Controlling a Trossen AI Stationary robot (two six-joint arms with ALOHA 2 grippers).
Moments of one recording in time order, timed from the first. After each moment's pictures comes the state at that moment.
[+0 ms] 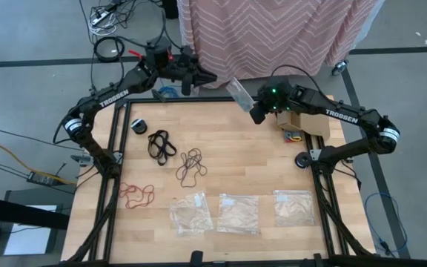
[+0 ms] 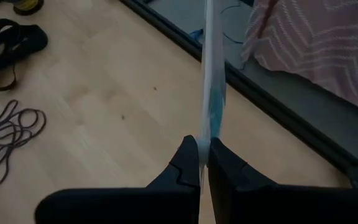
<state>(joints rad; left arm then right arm) 0.69 1.61 1.54 0.02 0.82 -0.33 -0.58 1.28 1.06 -0.57 0.09 0.19</state>
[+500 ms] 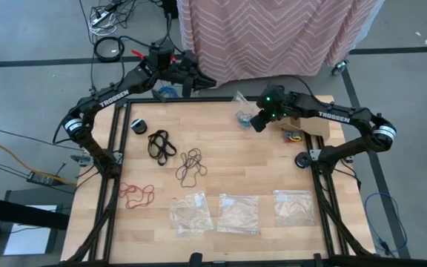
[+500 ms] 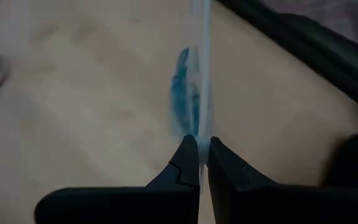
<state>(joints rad) 0.68 1.61 1.53 -0.10 0.82 -0.29 -0.59 1.32 0.96 -0.61 0.08 0.25</state>
